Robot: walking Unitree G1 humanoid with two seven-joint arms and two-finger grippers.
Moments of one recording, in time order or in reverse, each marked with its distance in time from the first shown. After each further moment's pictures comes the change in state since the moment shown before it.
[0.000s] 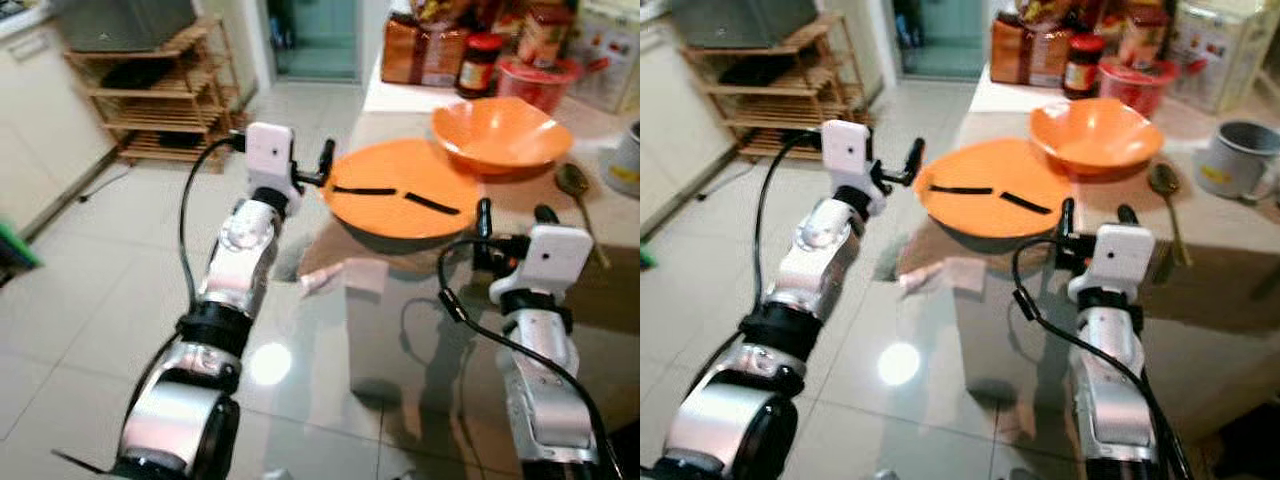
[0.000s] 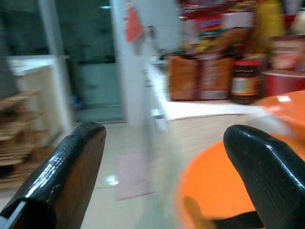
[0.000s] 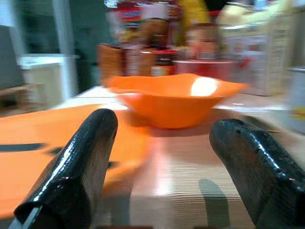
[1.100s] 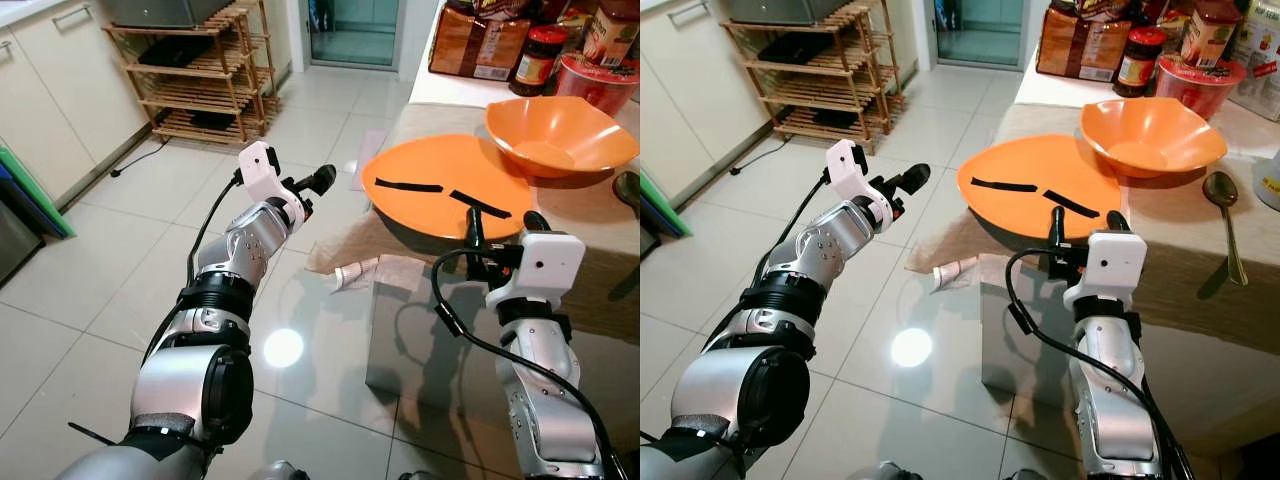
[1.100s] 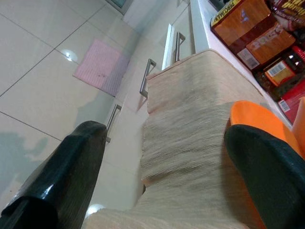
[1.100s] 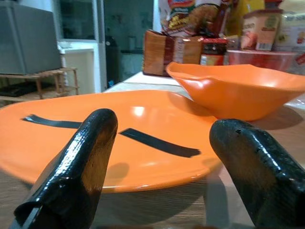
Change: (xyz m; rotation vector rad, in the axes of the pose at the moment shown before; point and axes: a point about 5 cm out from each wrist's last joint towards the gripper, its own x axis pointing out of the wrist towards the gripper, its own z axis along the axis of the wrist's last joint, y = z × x) left arm 0.010 -0.005 -0.033 -0.681 0.400 0.035; right arm -0.010 0.002 0.002 -0.011 0.021 0.045
